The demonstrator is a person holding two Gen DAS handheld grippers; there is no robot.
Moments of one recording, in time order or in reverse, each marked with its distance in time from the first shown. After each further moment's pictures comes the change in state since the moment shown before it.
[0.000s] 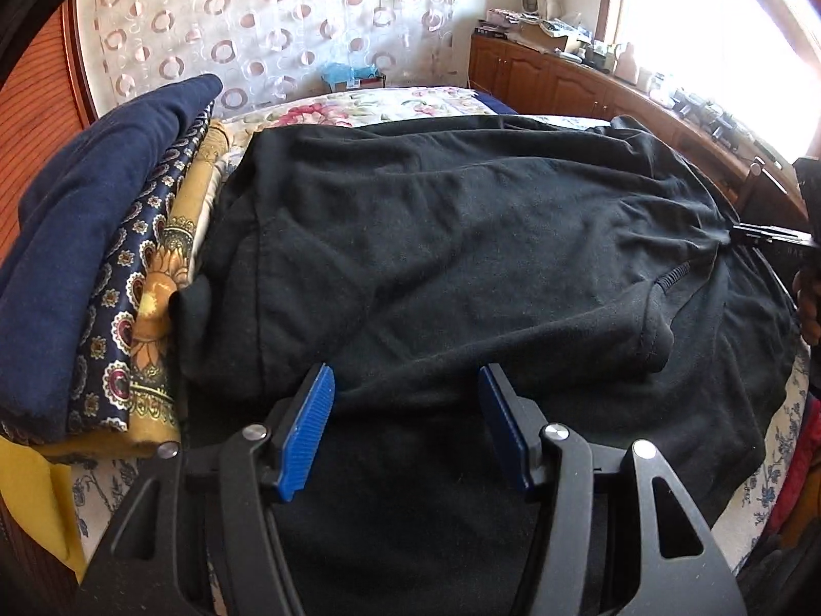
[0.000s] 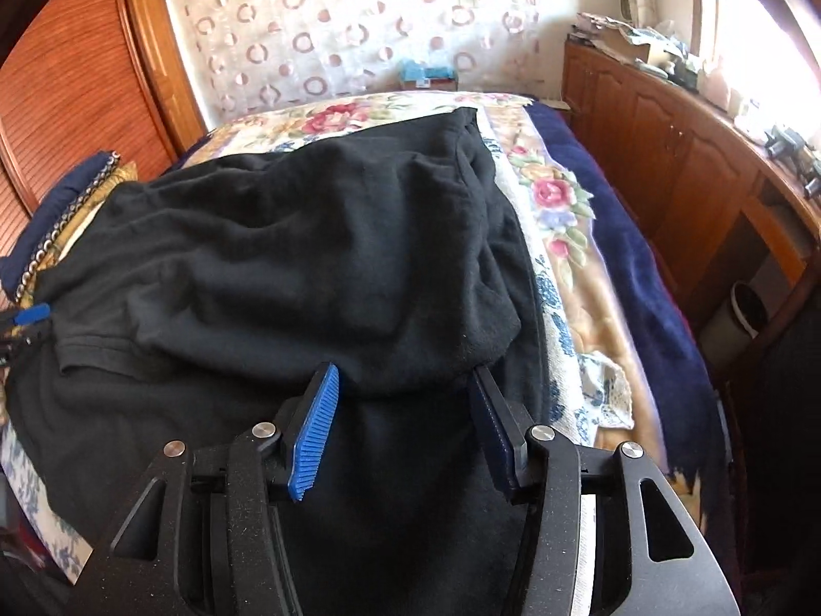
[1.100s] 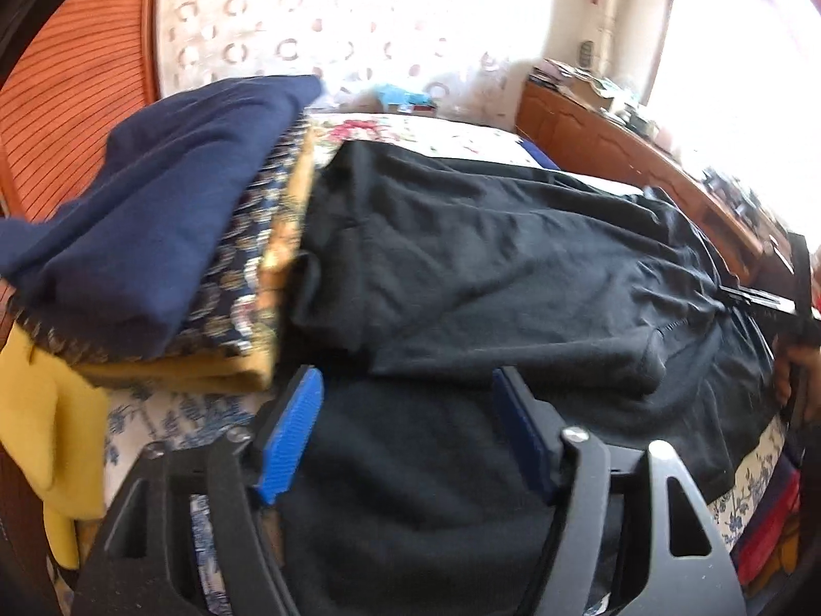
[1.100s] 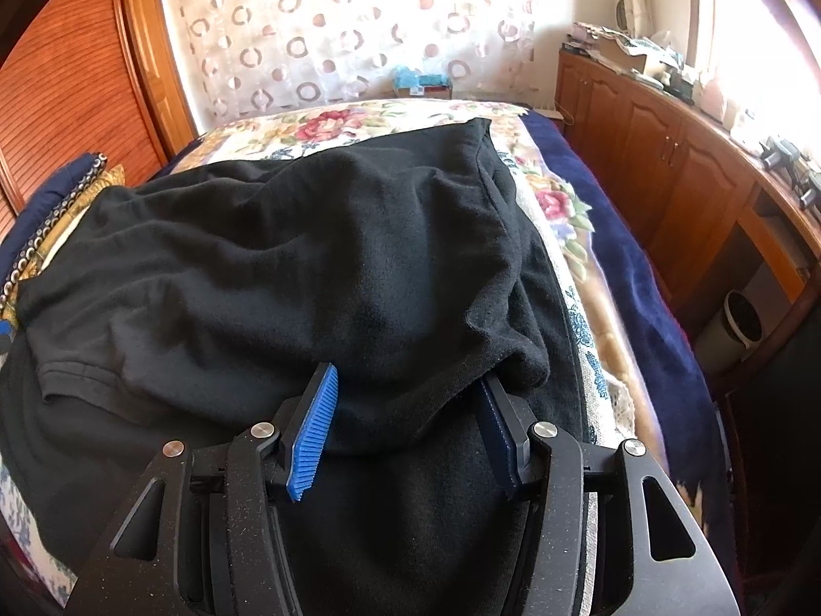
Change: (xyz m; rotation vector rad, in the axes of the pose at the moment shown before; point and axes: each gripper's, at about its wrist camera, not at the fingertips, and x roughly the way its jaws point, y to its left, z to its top) left arm -0.040 0.039 -0.021 -0.208 -0.091 0.028; right arm 0.019 0.020 0.010 -0.012 -0.026 -0.045
